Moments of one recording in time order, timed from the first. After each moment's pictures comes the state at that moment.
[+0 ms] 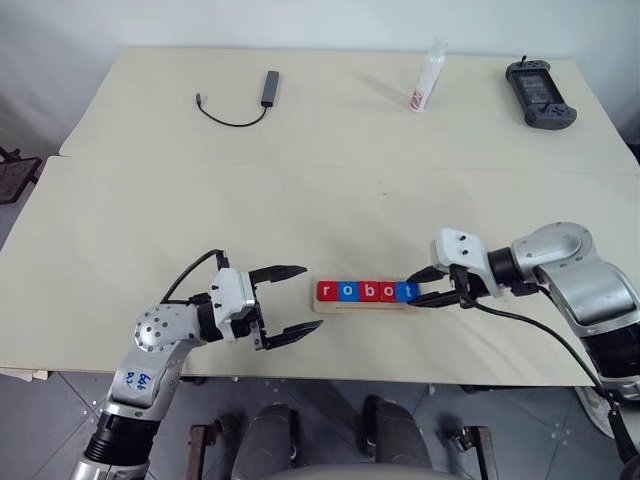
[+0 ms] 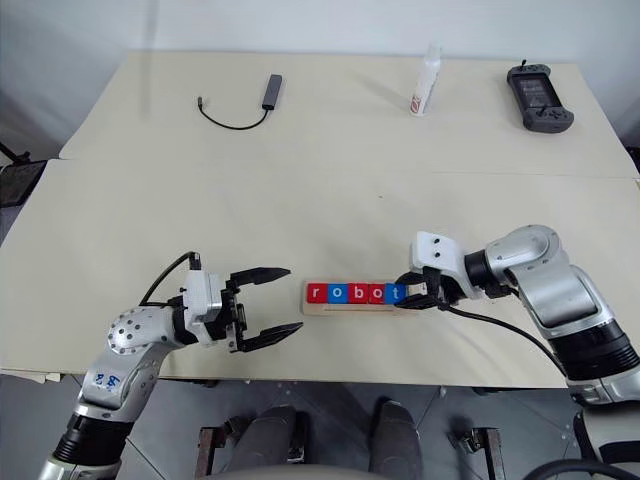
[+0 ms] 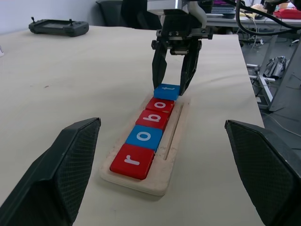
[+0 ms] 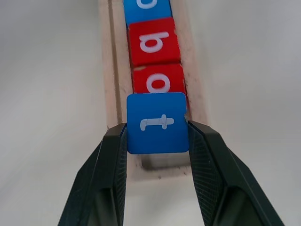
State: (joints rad) left arm -0.09 0.49 -0.06 -0.26 -0.40 0.05 -0.95; right arm -0.54 -0.91 0.24 -0.05 0.19 0.46 1.36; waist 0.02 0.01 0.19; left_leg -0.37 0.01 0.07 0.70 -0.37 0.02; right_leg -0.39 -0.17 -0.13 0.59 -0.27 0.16
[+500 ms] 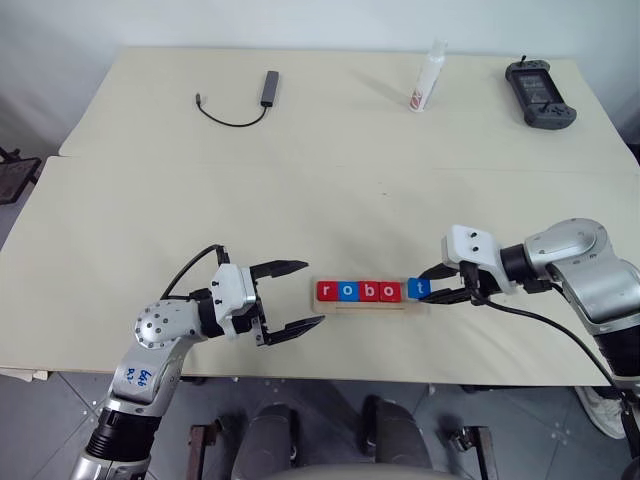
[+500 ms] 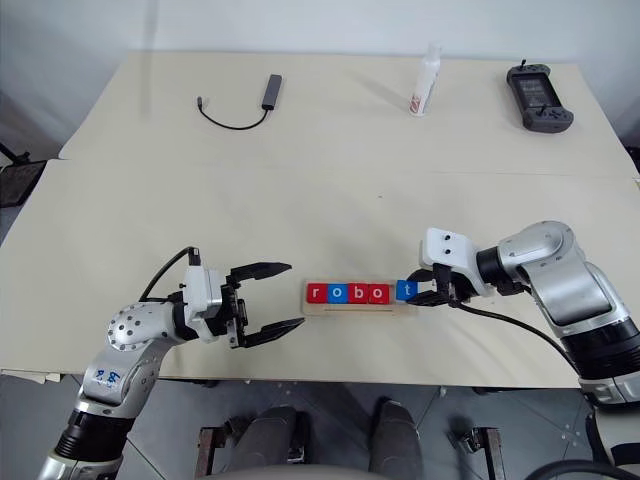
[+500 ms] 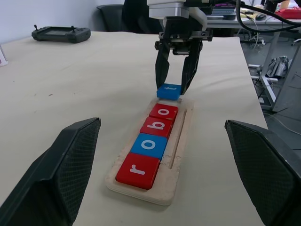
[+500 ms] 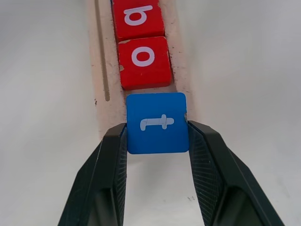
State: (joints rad) left arm -0.11 0.48 -0.06 -0.26 -0.40 0.05 -0.94; right arm -0.53 -0.94 0.24 -0.05 0.18 0.46 1.35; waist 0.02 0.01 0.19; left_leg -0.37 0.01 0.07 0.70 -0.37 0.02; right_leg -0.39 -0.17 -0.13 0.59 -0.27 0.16
